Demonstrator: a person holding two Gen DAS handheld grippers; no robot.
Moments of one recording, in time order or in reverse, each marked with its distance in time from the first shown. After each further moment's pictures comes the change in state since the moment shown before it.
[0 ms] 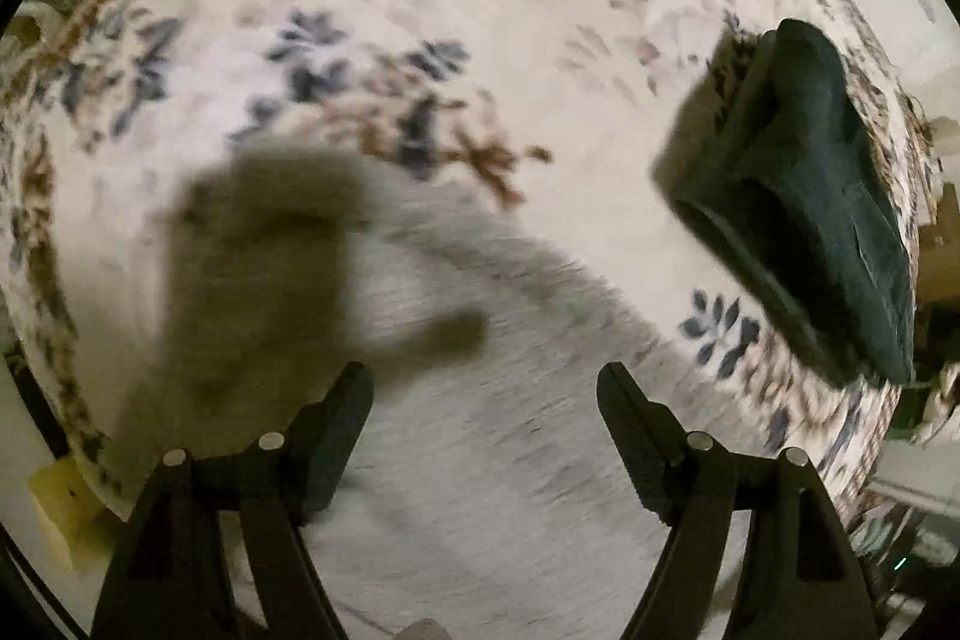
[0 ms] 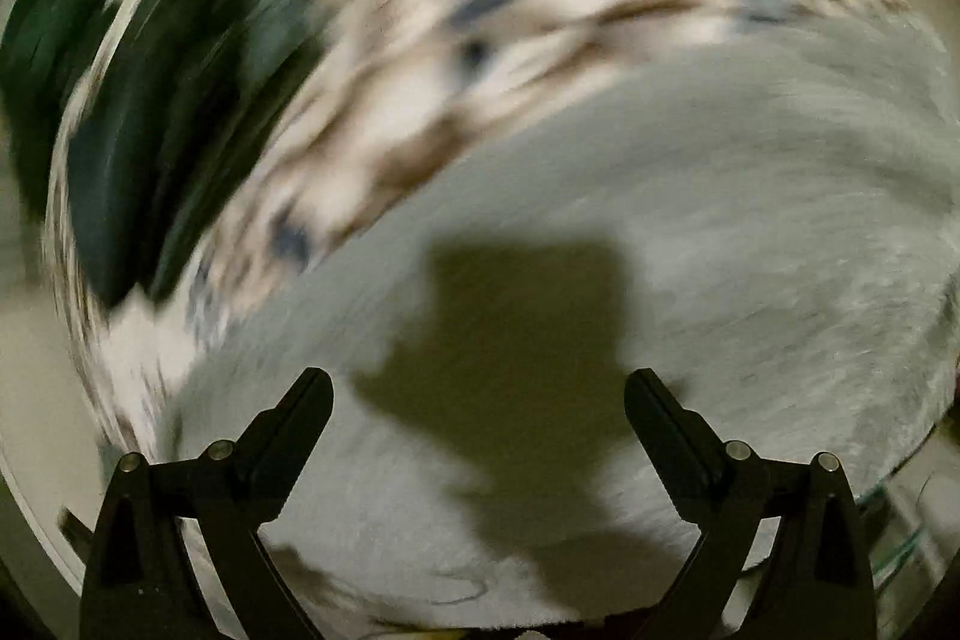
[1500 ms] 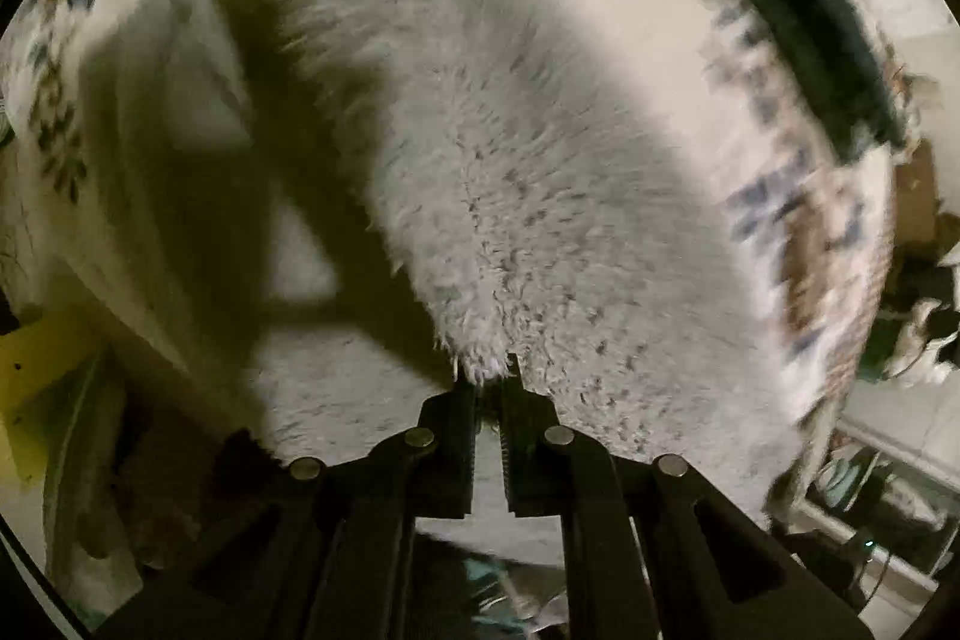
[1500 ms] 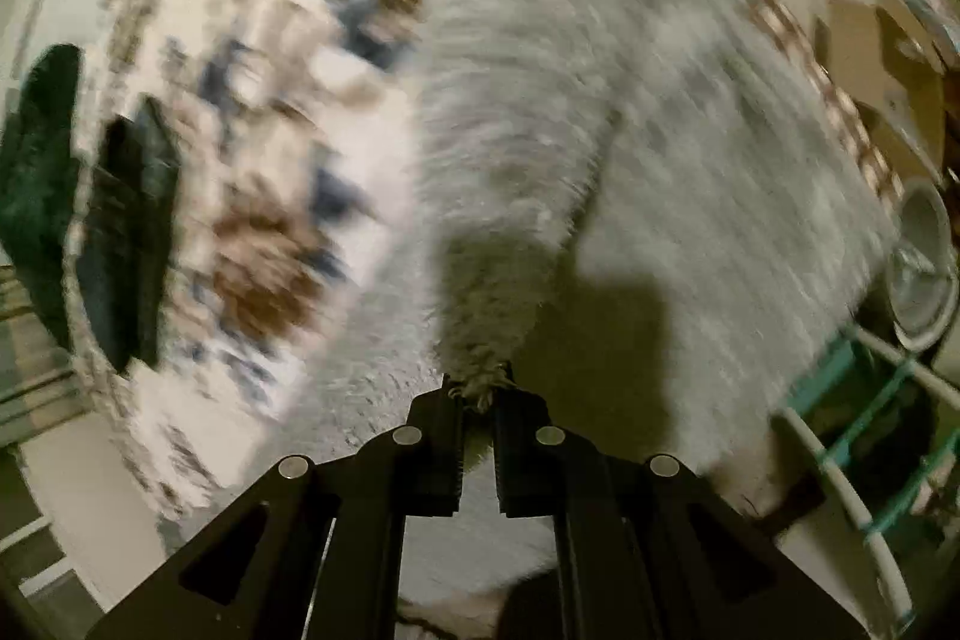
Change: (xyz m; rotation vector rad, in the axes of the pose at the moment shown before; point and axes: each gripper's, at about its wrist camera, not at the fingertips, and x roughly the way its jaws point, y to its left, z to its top) left arm 0.015 0.072 -0.238 -0.024 0.177 -0.084; right arm -0.101 -0.078 -0.151 0.209 -0.065 0.027
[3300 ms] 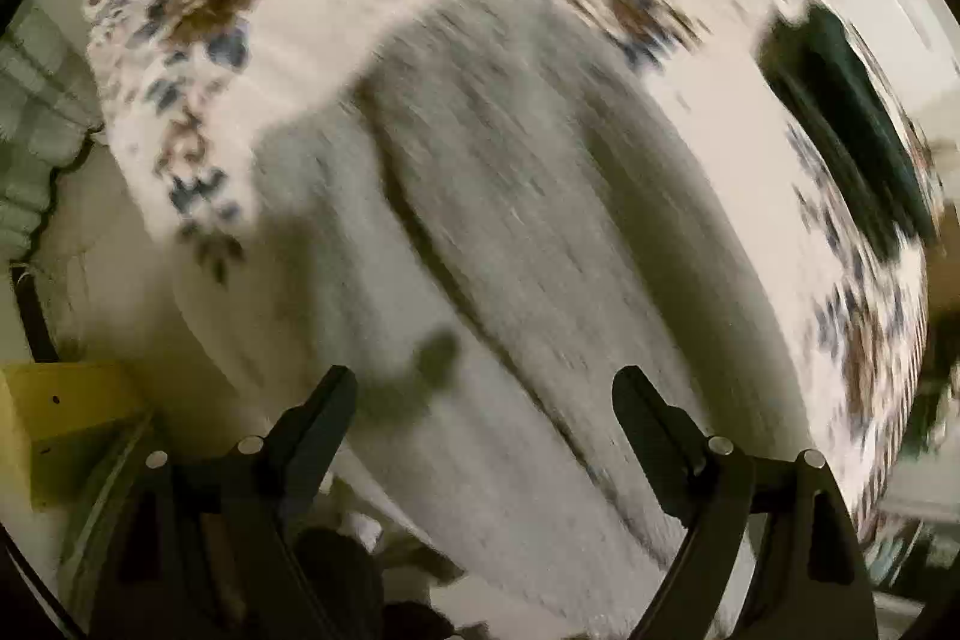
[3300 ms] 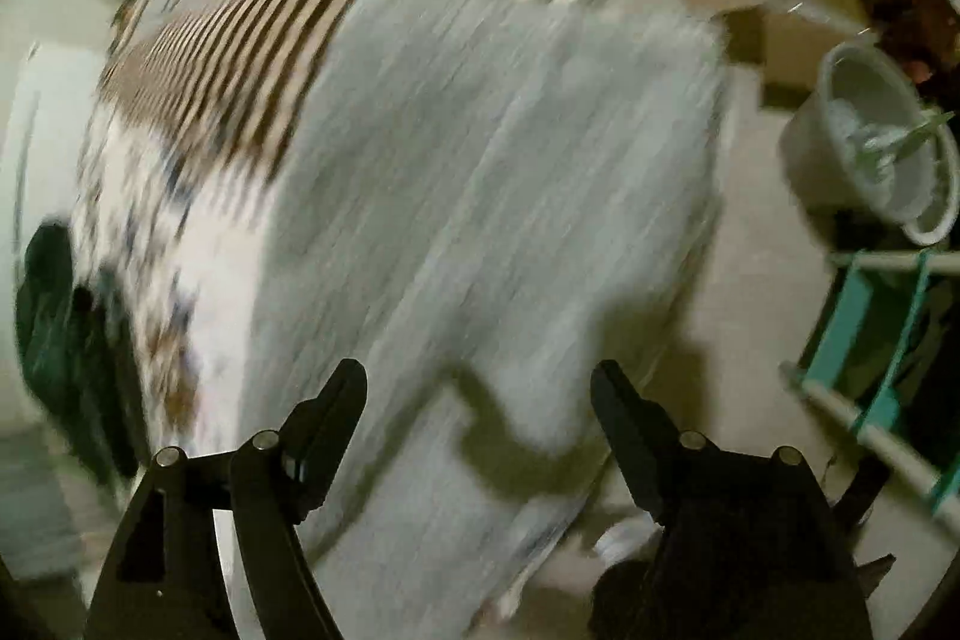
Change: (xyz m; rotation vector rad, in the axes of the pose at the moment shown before) left arm -0.058 0.085 0.003 -0.090 -0.344 0.102; right arm 0.060 -0.091 -0.075 0.201 -0.149 0.201
